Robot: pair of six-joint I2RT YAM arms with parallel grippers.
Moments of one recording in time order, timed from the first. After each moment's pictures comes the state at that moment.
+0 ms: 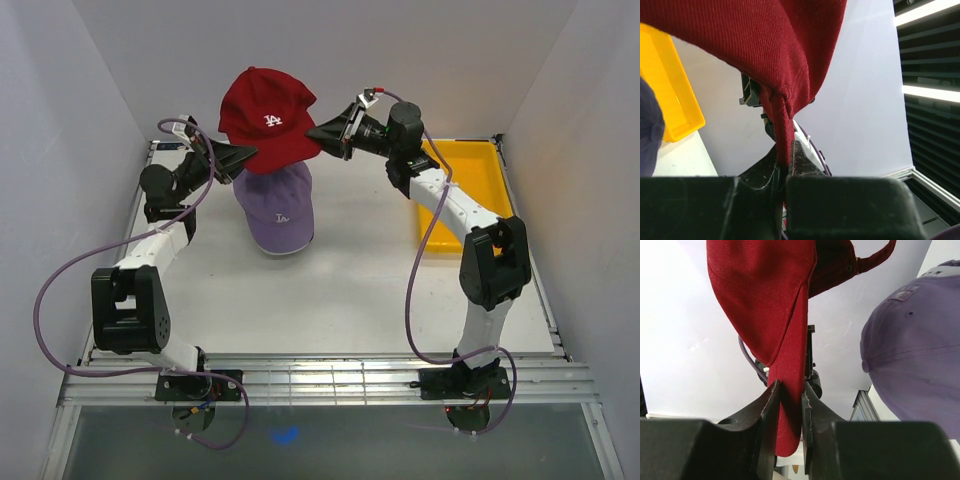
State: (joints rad) left arm 0.02 1.52 0.99 1.07 0.94 -1.80; right arm 0.45 1.88 1.62 0.38 -0.79 1.46
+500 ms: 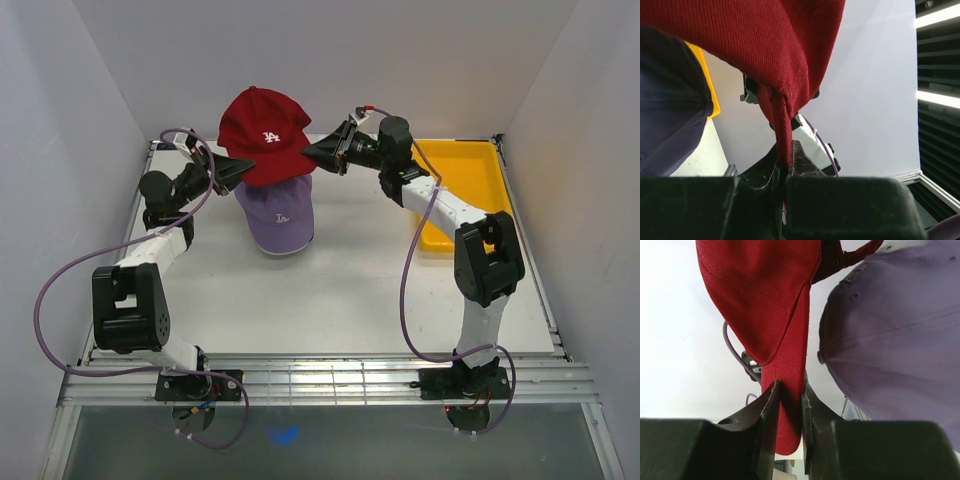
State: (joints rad) left arm 0.06 1.53 0.92 1.05 1.00 -1.76; right arm 0.47 1.92 1.54 0.42 -0.79 1.43
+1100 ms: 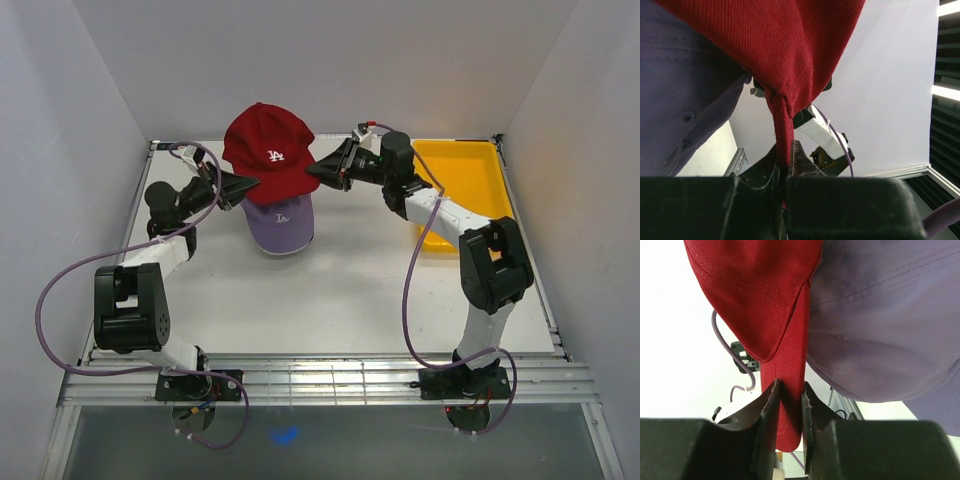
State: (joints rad) left arm 0.06 1.53 0.81 1.08 1.06 -1.71; right arm 0.48 1.86 1.37 0.43 -0.79 1.37
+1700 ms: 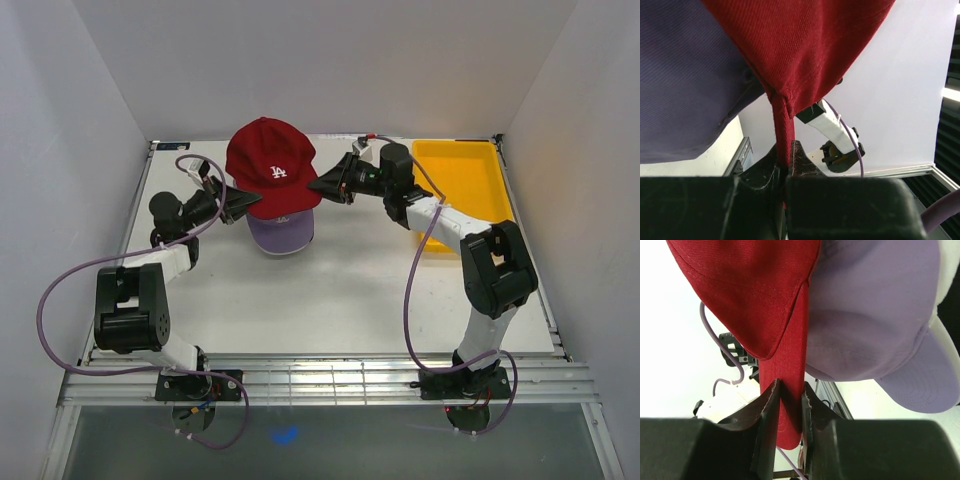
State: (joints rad) left arm 0.06 1.53 0.72 1.08 1.10 -1.66; right arm 0.49 1.82 1.27 0.41 -0.78 1.27
